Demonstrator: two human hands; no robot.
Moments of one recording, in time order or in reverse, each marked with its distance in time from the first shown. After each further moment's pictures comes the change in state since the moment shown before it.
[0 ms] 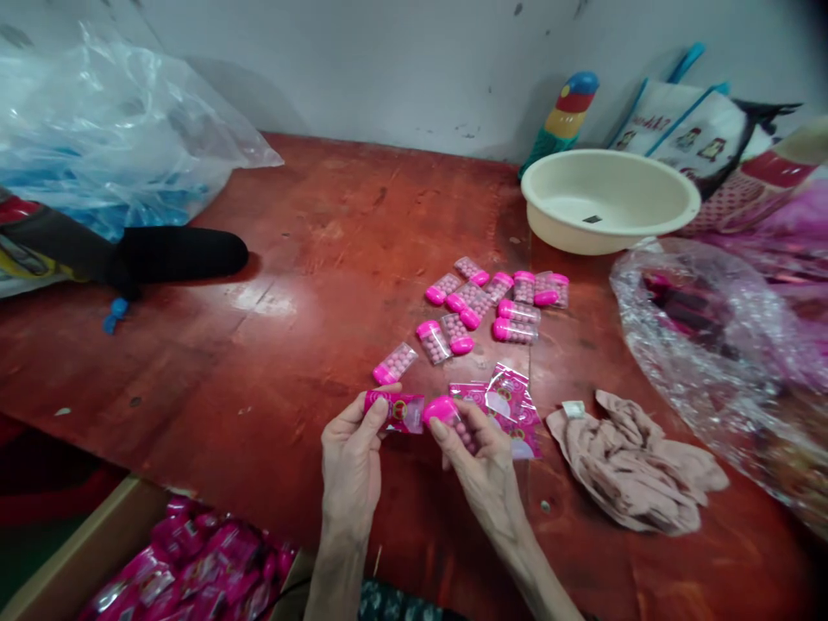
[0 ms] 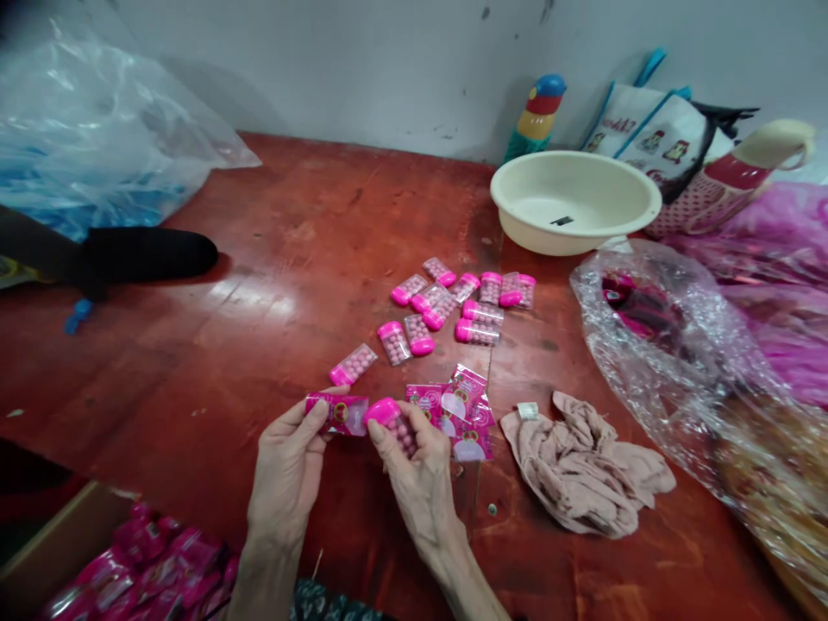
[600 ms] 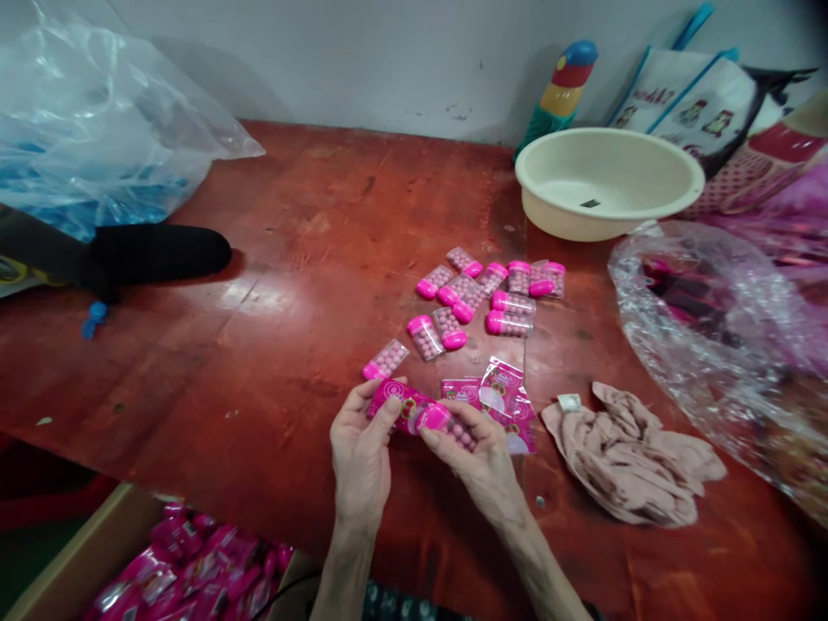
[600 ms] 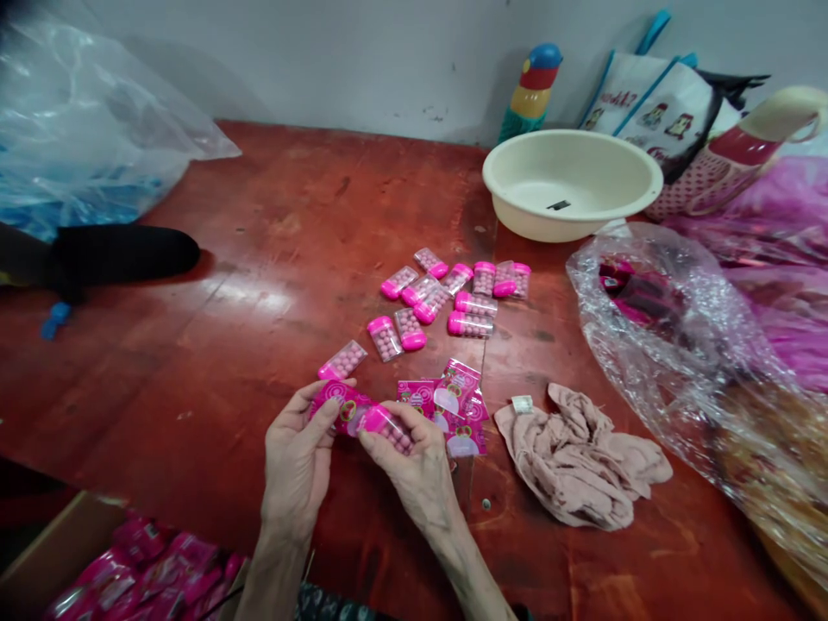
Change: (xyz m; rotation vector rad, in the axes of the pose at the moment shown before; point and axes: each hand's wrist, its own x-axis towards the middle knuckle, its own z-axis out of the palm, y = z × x) left_hand 0.002 -0.013 0.014 0.043 0.019 0.012; right_hand 0.004 0.002 -0.013 0.140 -0.068 0.103
